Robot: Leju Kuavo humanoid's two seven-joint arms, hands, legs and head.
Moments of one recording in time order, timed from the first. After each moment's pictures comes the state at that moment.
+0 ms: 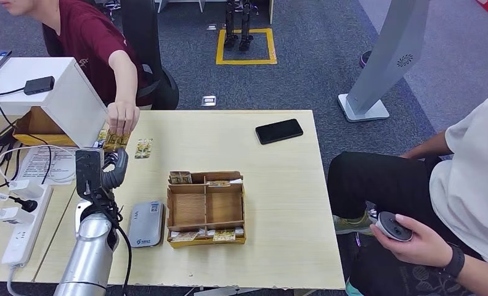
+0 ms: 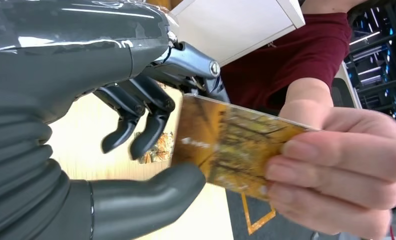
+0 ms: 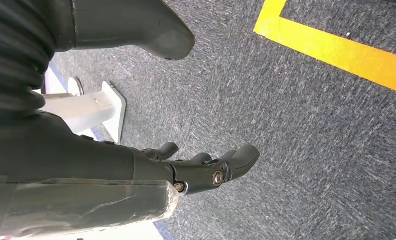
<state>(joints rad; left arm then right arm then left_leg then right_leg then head) -0.30 -0.01 0.09 -1.26 -0.26 0.27 -0.31 -0.05 0.07 -0.74 -0.20 1.40 -0.18 -0.21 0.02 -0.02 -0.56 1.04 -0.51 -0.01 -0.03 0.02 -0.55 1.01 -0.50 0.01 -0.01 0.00</state>
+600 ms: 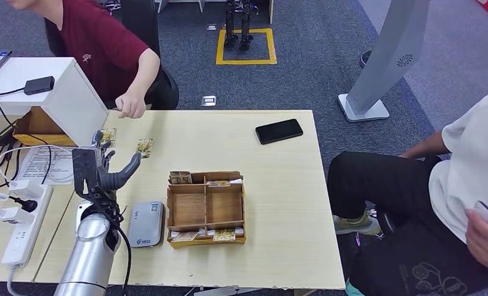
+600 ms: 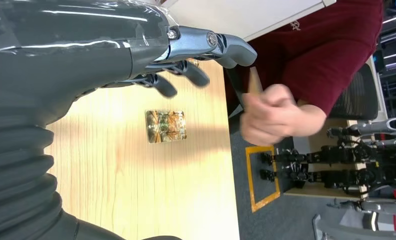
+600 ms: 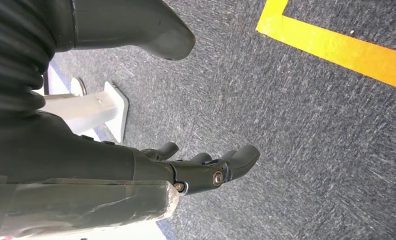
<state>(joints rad) -0.30 -0.01 0.09 -1.25 -0.16 0.22 -0.26 -0.05 0.07 -0.74 -0.20 1.40 -0.19 -0.20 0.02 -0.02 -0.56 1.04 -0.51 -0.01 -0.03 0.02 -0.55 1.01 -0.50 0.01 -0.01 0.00</state>
